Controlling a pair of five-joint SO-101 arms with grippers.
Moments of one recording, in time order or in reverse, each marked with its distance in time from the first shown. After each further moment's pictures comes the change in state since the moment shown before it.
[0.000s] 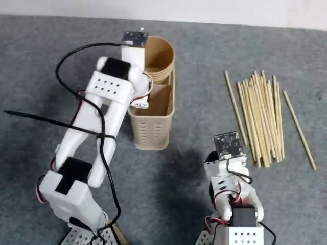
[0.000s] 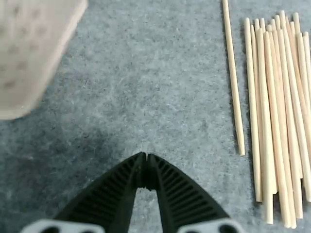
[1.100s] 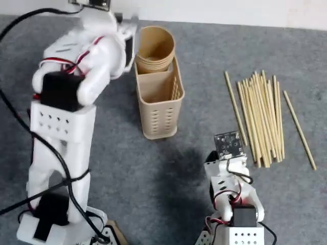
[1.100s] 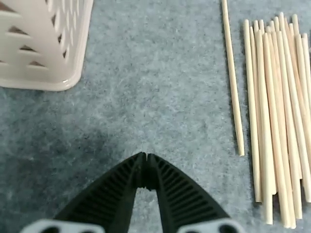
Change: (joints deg) left arm -2.3 -20.7 -12.1 -16.4 -10.3; right arm 0.0 0.2 -0.4 0.0 0.0
